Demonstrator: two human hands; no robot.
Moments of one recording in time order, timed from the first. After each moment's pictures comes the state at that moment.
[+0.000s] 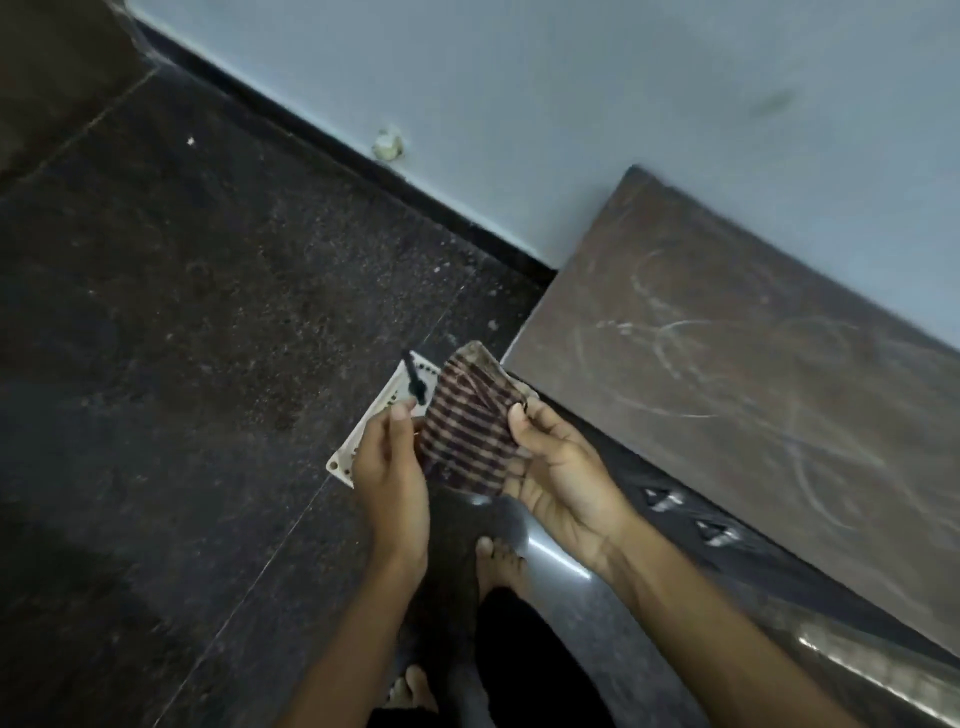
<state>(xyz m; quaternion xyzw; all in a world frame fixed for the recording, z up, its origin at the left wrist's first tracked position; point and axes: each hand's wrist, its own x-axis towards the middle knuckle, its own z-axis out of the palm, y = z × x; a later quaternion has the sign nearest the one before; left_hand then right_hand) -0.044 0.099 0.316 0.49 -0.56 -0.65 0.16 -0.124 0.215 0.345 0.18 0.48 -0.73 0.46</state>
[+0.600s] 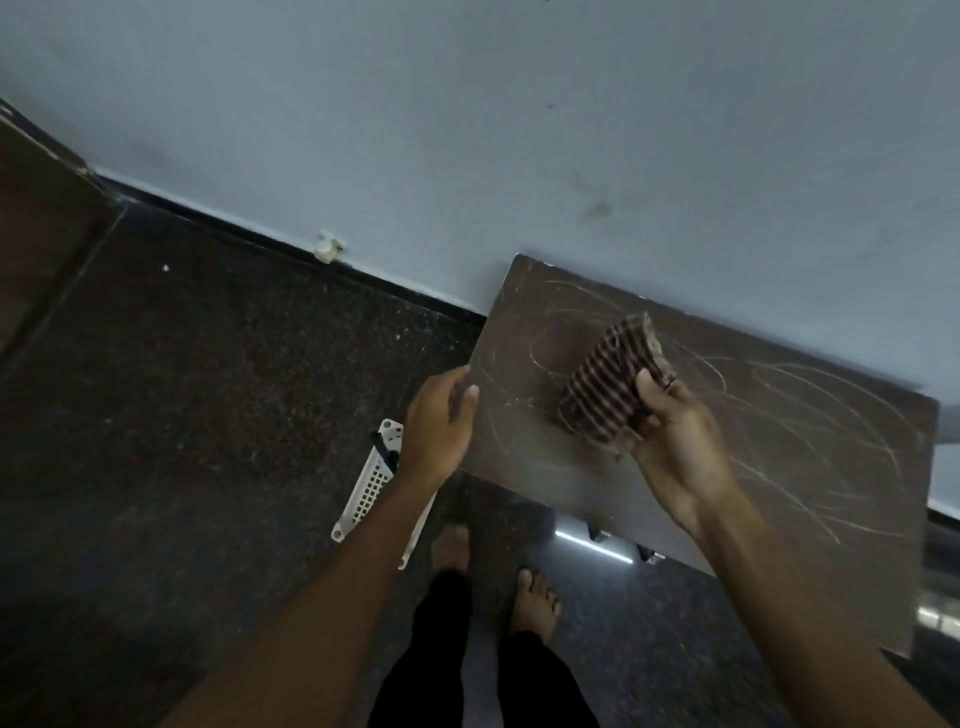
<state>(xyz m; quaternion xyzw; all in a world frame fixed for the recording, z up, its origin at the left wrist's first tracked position) -0.217 0.112 0.363 0.25 -0.85 -0.47 -0.03 -0.272 0.338 0.434 0.27 0.49 -0.80 0.23</state>
